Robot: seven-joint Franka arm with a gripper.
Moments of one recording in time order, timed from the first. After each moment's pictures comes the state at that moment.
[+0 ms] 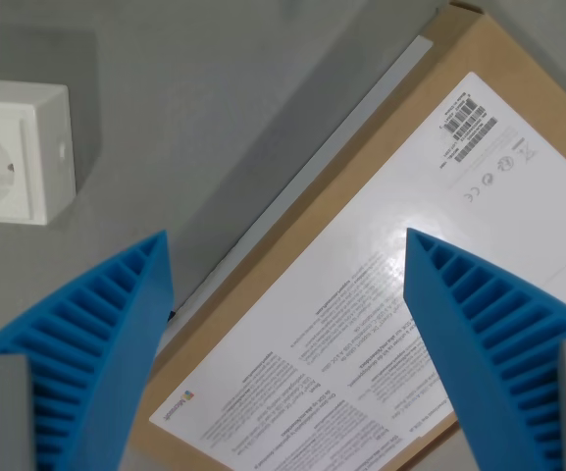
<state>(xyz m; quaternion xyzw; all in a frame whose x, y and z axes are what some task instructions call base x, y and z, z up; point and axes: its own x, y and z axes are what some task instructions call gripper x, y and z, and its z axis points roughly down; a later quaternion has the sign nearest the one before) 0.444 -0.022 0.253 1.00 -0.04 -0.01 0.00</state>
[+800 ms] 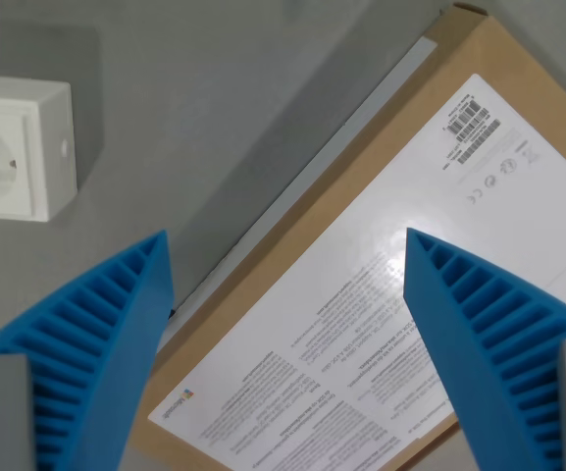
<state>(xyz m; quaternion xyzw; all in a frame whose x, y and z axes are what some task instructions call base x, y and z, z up) 0.444 -0.020 0.253 1.00 -0.03 -0.01 0.00</state>
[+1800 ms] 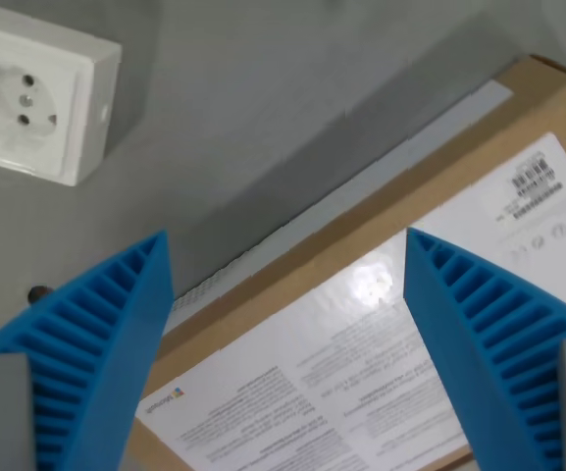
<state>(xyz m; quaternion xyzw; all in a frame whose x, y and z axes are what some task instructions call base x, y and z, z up) 0.448 0.006 0.238 1.00 0.09 -0.01 0.00</state>
